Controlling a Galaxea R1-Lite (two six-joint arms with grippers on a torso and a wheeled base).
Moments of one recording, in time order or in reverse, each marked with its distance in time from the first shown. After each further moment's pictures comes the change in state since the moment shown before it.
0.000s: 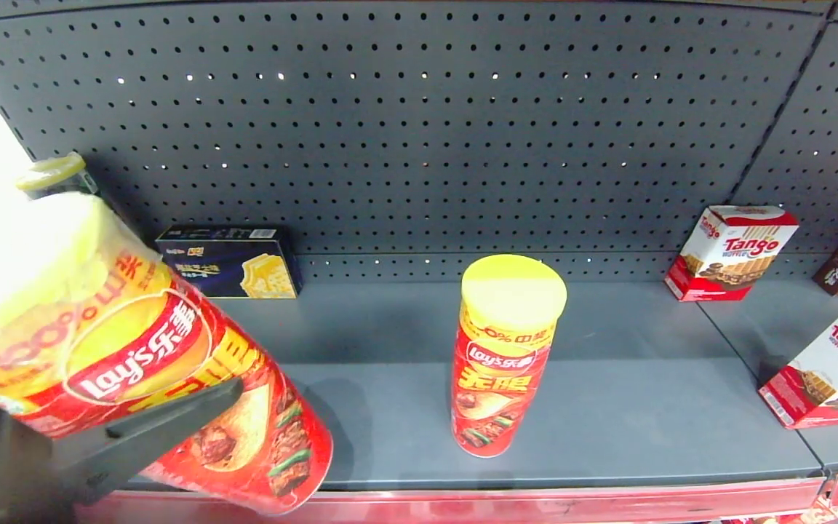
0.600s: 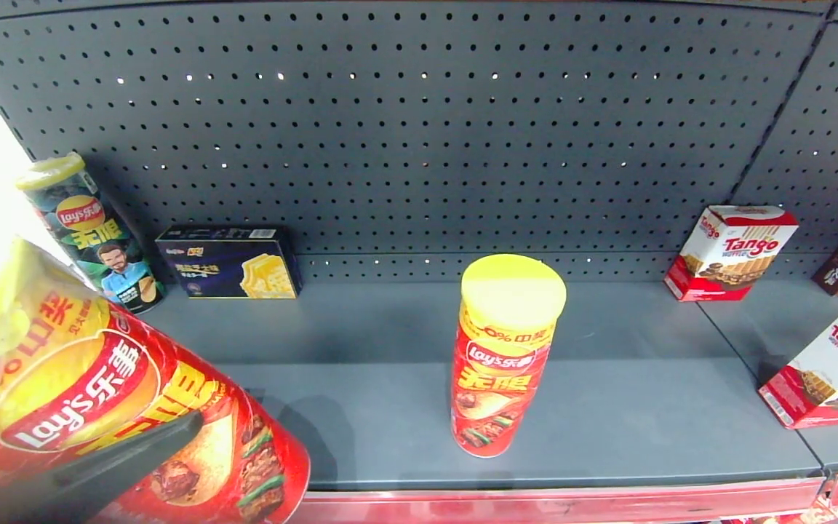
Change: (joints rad) left arm 0.005 -0.104 0.089 -0.010 0.011 0.001; right arm 0.004 0.000 0.000 0.000 0.000 -0.001
